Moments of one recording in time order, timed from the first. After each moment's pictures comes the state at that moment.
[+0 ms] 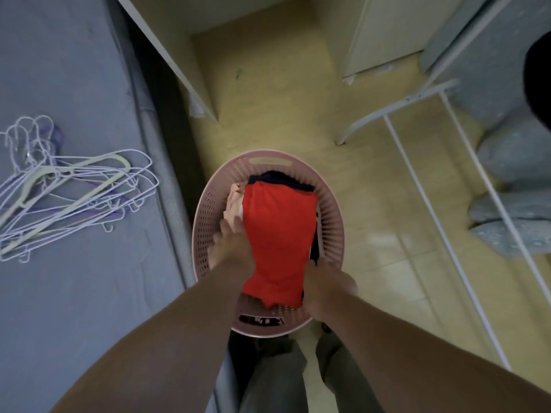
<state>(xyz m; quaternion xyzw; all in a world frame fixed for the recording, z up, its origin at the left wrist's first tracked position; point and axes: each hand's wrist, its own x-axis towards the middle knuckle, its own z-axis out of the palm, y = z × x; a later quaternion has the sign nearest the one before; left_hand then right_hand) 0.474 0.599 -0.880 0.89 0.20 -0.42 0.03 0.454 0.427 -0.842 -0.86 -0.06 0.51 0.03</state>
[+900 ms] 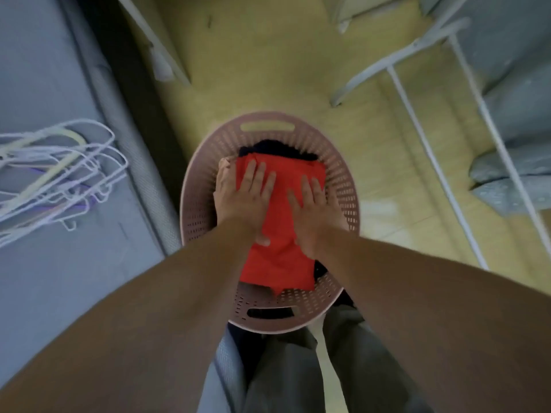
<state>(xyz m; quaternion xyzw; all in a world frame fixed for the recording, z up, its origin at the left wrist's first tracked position) 0.513 0.616 -0.961 0.90 -0.17 -0.36 -0.17 0.496 0.464 -0.943 -0.89 -0.16 0.42 -0.10</state>
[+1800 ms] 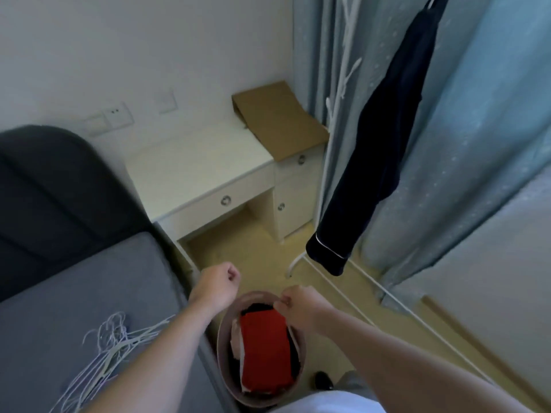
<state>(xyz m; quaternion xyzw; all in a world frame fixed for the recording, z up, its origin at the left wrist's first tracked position) 0.479 0.608 -0.367 0.96 0.01 -0.14 0.24 0.416 0.411 -0.371 -0.90 0.03 0.29 0.32</state>
